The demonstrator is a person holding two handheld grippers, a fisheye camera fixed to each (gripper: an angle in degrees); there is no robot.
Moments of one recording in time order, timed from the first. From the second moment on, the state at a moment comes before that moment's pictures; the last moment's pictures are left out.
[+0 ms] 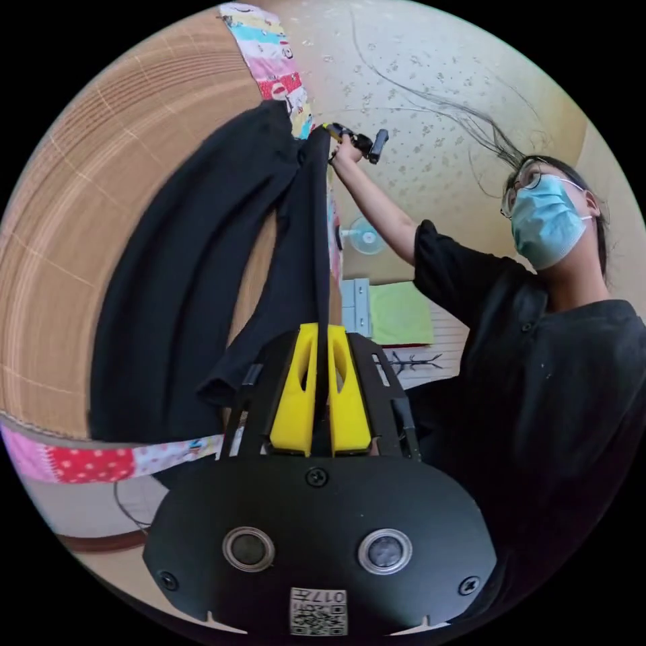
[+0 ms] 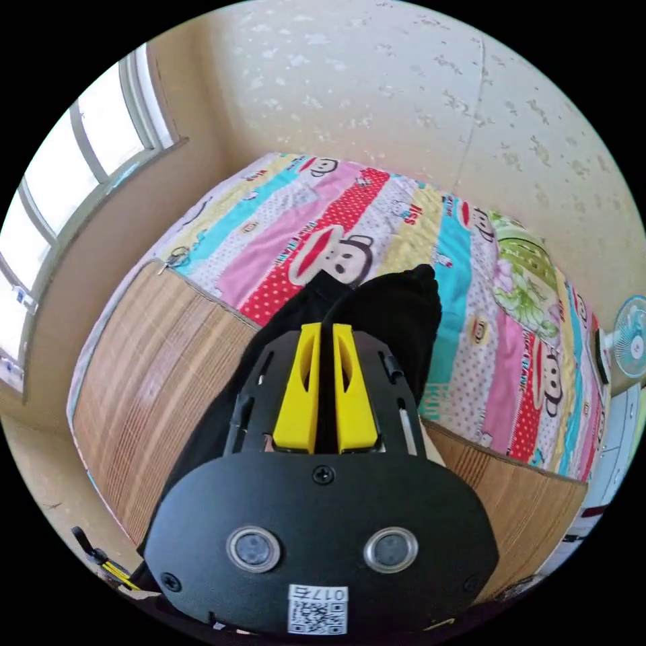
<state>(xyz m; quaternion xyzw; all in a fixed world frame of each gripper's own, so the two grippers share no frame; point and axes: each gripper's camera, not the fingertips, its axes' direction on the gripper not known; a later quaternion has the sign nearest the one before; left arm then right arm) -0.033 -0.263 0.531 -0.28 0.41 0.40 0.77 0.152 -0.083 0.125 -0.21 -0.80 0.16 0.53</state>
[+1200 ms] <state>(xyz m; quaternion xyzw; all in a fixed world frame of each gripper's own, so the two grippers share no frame) -0.017 -0.281 0.520 -0.30 0.13 0.48 0.81 0.235 0.395 -0.148 -0.35 -0.89 0.24 -0.16</state>
